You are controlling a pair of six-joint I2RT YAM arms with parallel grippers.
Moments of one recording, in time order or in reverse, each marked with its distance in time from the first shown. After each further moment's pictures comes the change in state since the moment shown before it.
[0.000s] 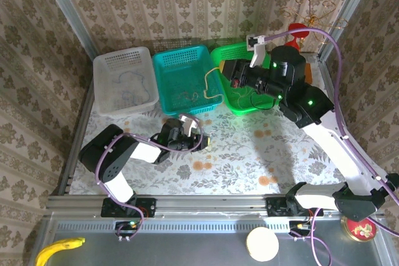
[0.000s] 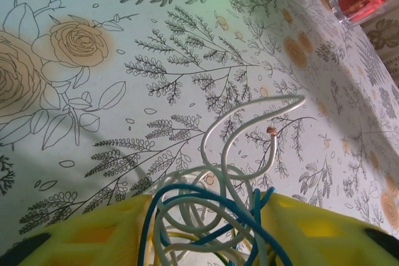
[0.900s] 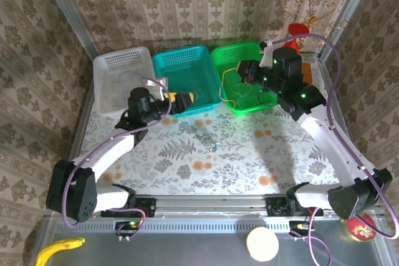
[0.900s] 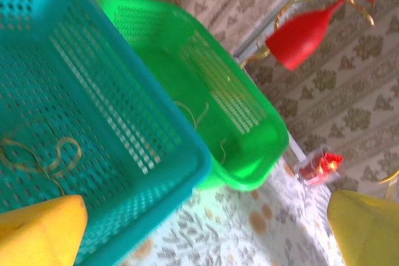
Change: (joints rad) left arm 0.299 -0.404 0.294 -0.401 0.025 -0.051; right arm -0.197 0.030 -0.191 0.063 0.022 -0.017
